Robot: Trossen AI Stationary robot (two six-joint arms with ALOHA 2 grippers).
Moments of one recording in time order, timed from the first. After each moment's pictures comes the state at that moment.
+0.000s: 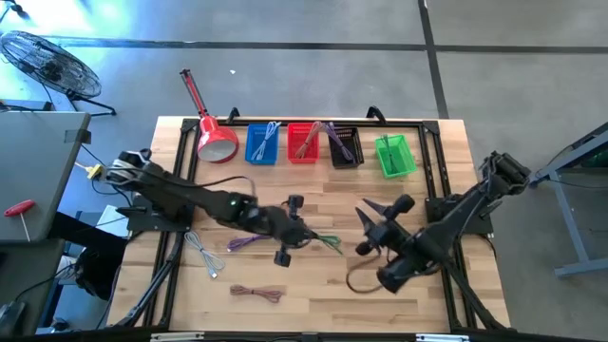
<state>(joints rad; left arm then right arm) -0.31 1.57 1.21 -0.17 -0.21 0.12 0.69 1.50 1.13 -0.91 1.43 0.71</state>
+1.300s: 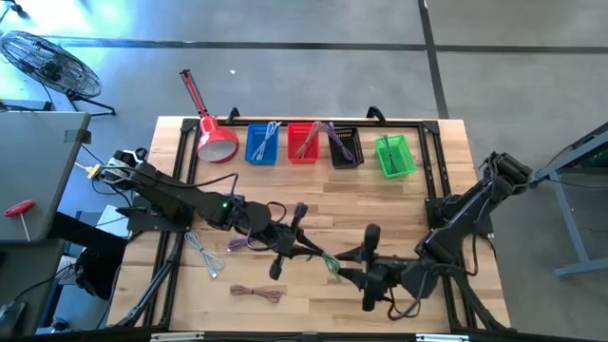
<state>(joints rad) -0.35 1.52 1.22 0.14 -0.04 0.31 0.76 1.49 1.13 0.11 0.86 -0.37</state>
